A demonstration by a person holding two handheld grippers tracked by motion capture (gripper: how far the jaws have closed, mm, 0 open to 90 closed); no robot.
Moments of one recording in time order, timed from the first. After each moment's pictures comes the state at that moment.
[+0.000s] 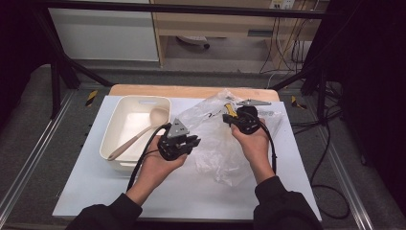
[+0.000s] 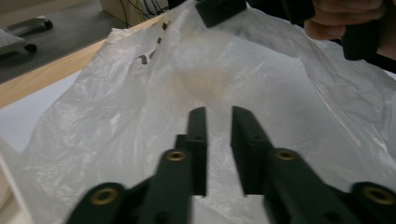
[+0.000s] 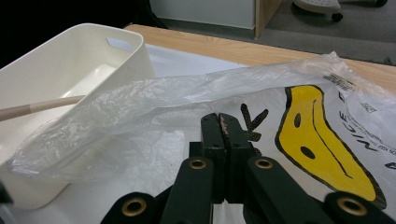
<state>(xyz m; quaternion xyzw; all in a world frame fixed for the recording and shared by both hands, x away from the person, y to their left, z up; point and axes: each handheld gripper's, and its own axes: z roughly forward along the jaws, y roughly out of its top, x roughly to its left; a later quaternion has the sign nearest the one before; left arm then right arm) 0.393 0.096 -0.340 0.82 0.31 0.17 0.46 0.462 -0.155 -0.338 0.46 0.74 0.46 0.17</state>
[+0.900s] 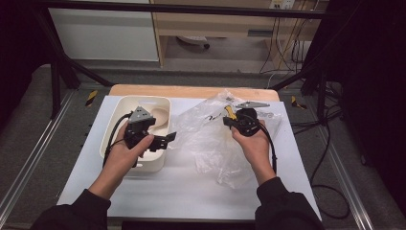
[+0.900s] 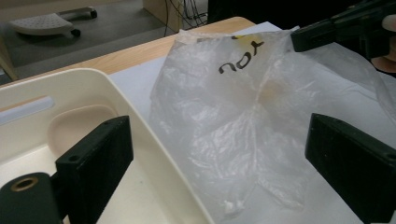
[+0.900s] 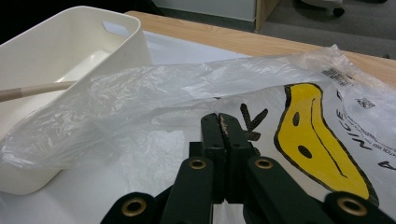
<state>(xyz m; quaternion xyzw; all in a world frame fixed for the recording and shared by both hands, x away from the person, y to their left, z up) 0.410 0.178 -0.321 0.78 0.38 0.18 0.46 0.462 -0.157 -0.345 0.46 0.75 0.44 0.17</state>
